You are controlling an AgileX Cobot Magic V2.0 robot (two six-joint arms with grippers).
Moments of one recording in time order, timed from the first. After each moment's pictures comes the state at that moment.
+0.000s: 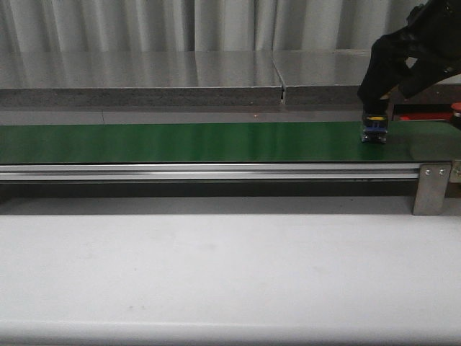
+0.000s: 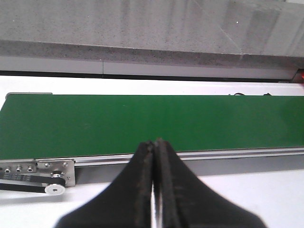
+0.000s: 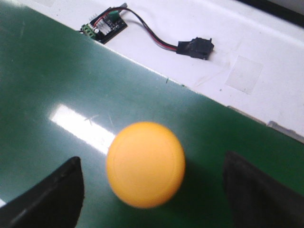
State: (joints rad) left arm 0.07 0.61 -0.53 -0.82 0.46 0.81; right arm -0.02 1.81 -1.39 0.58 0.64 -0.77
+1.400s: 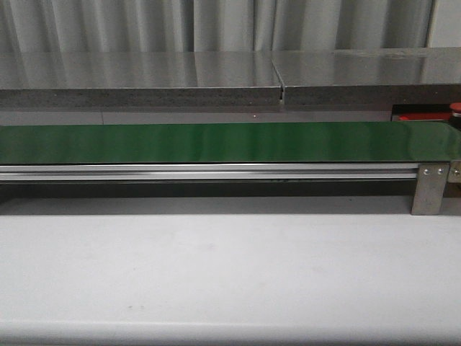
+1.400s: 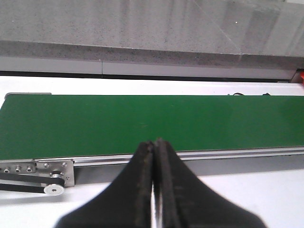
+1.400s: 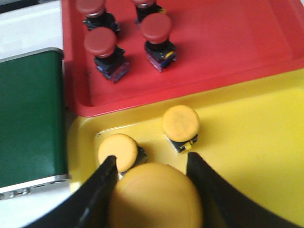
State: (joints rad) left arm 0.07 0.61 -0.53 -0.82 0.46 0.81; right arm -0.62 1.43 -1.04 0.59 0.59 -0.63
